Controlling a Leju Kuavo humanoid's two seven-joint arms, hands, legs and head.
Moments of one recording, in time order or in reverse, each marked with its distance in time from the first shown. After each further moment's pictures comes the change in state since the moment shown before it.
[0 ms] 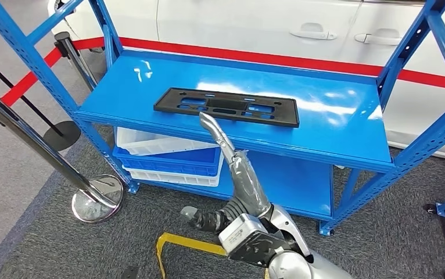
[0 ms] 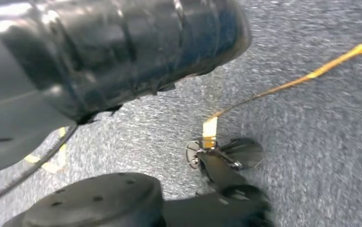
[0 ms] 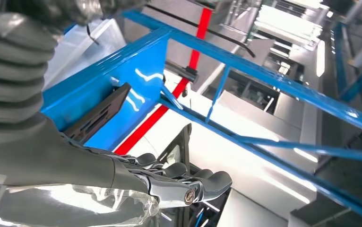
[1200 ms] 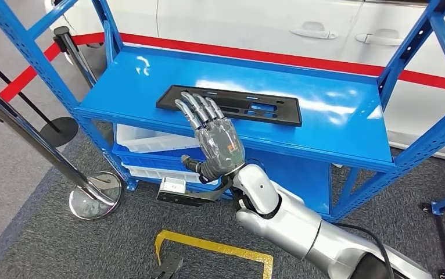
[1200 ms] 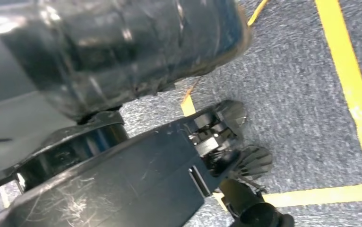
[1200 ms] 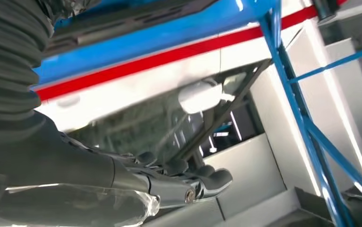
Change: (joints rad) left arm -0.099 -0.140 -0.215 0.000 -0.148 -0.037 0.095; right arm -0.324 0.094 0.138 0.556 0.619 -0.104 0.274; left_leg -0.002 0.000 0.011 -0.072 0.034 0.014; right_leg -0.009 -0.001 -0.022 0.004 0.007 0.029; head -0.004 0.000
